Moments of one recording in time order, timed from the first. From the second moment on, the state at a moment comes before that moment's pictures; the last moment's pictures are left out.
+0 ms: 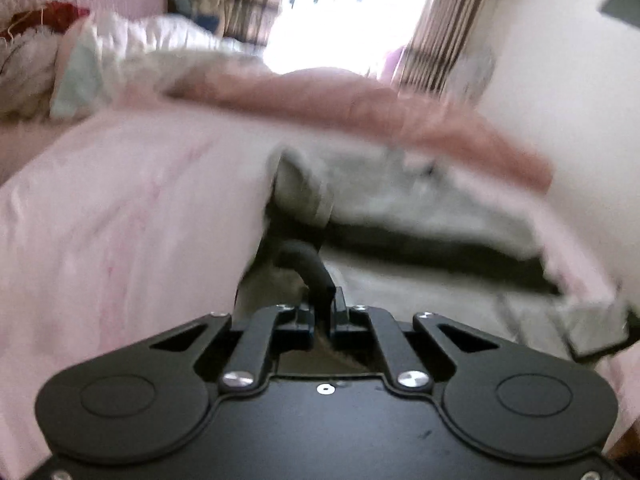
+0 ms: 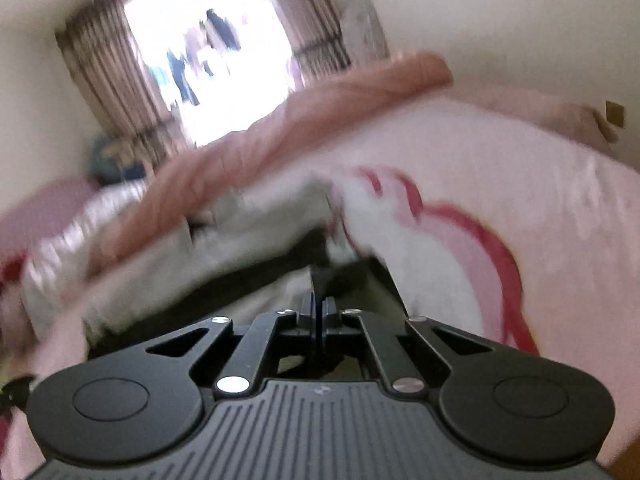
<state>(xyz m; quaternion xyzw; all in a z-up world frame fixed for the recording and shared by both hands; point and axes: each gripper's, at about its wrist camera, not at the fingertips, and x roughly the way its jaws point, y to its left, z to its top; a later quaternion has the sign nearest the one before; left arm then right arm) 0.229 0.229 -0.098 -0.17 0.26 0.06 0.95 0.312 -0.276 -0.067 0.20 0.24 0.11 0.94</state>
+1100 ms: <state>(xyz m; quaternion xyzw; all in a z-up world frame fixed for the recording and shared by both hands) 0.464 0.317 -0.133 -0.13 0.27 0.07 0.95 0.535 -0.230 -0.102 0.06 0.23 0.09 0.97</state>
